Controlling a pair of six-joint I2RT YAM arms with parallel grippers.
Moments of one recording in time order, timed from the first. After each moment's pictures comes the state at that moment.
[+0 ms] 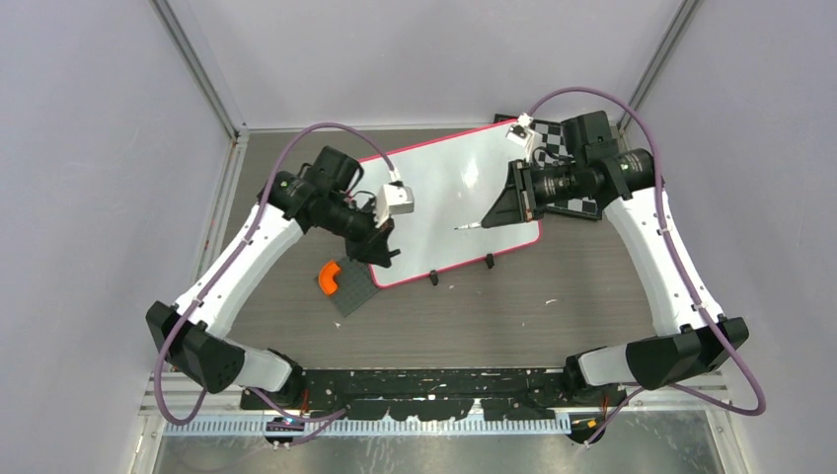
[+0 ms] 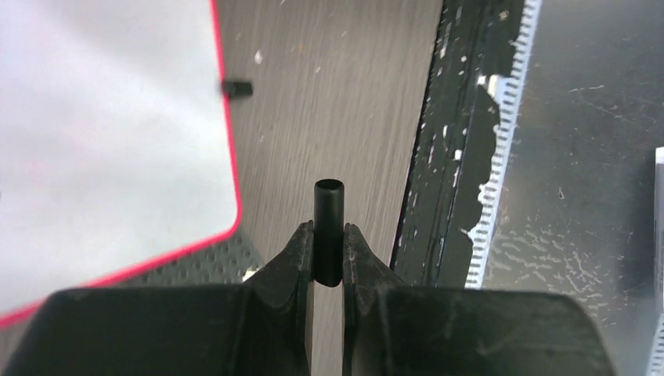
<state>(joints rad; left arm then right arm) -0.59 1.40 1.51 -1.15 0.70 0.56 0.29 1.37 1.60 -1.13 -0.93 0.09</state>
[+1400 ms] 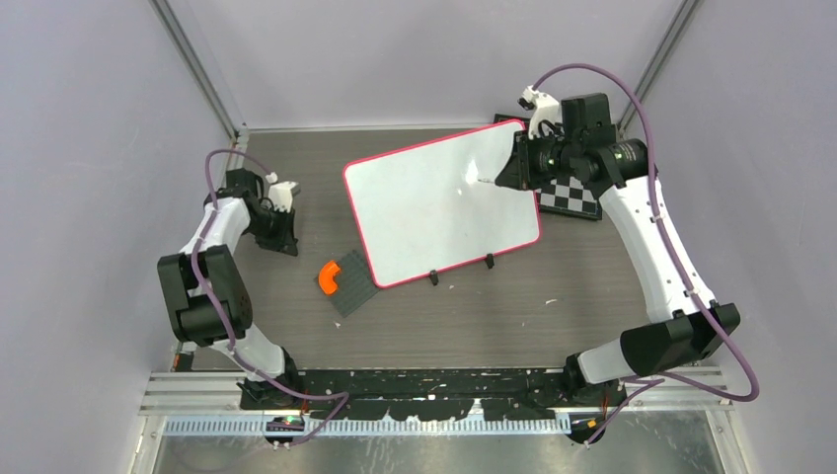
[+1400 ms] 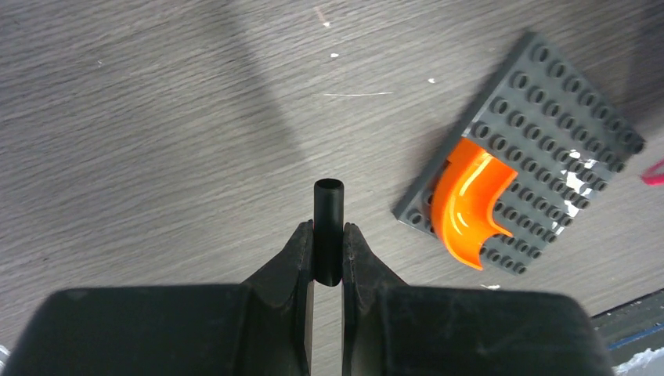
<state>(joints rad) 0.21 1.61 1.15 -0.82 0.38 0.42 0.26 1.43 1.65 -0.93 -0.43 0.07</state>
